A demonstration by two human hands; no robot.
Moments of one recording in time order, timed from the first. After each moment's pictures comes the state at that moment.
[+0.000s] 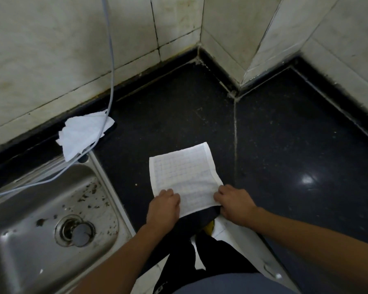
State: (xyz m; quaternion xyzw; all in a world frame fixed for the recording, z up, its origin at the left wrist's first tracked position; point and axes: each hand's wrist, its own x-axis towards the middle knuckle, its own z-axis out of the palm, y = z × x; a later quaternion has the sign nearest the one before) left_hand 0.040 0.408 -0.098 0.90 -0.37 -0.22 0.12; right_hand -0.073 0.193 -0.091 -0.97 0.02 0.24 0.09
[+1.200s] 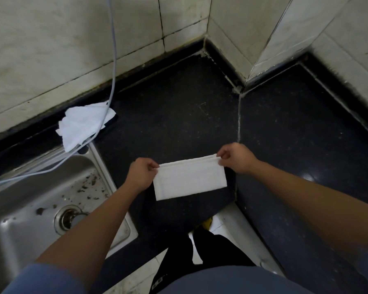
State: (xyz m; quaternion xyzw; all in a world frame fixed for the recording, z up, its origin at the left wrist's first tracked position) left_hand 0.138 0.407 -0.082 0.91 -0.12 -0.30 0.26; right_hand 0.017 0.124 -0.068 -0.88 0.24 0.21 0.35
